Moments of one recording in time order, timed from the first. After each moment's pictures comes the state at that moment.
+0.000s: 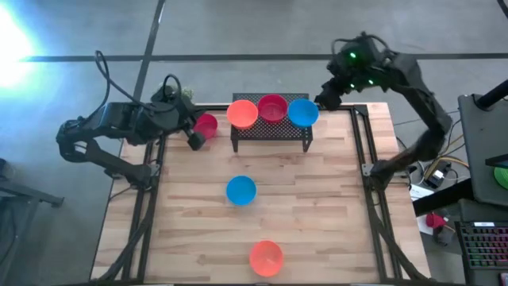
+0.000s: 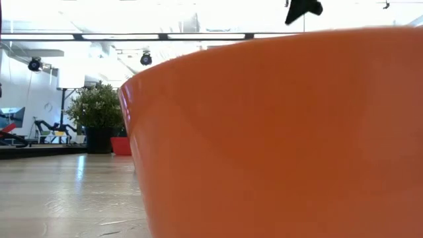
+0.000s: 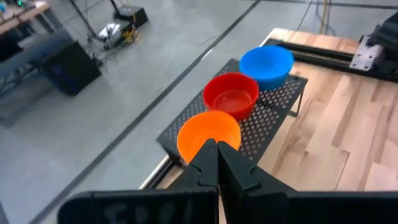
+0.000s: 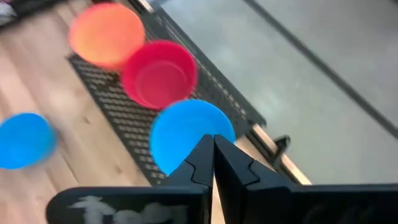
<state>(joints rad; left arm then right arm) -0.04 1.20 1.71 -1.12 -0.70 -0.24 -0.64 1.46 1.99 -1.38 0.02 0.02</state>
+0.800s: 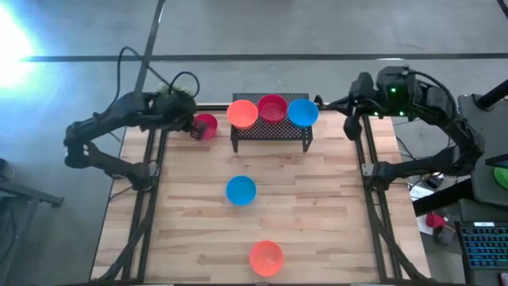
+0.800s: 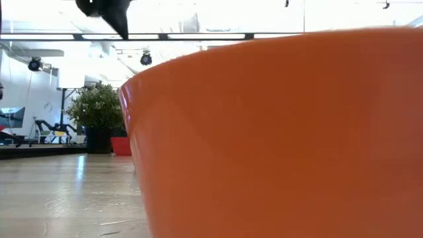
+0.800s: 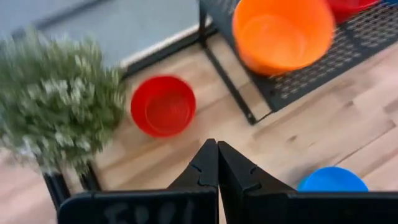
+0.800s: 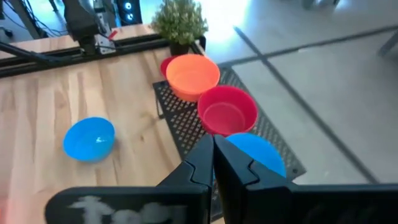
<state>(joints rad) 0.29 1.22 1.57 -1.39 -0.40 -0.68 -0.38 1.09 1.65 -1.10 0.03 -0.03</state>
